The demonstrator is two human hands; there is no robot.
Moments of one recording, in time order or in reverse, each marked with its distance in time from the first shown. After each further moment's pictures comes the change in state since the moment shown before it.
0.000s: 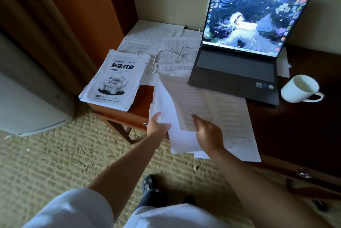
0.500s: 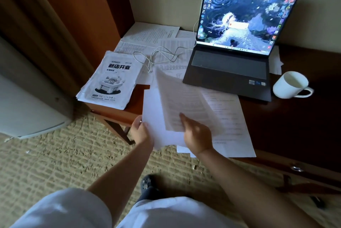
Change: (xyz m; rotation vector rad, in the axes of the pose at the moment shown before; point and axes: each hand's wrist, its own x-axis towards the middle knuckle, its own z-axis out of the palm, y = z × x) left_hand -0.025 -0.015 -0.008 -0.552 0.351 0.098; right_hand -0.009 -0.023 -0.019 -0.010 0.094 -0.159
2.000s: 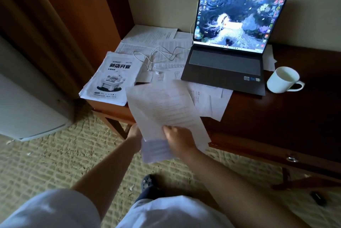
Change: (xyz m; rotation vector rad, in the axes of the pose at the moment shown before) left_hand 0.006 0.007 -0.040 0.299 -0.378 -0.198; right_hand -0.017 -0.049 -0.001 -0.051 -0.374 -0.090
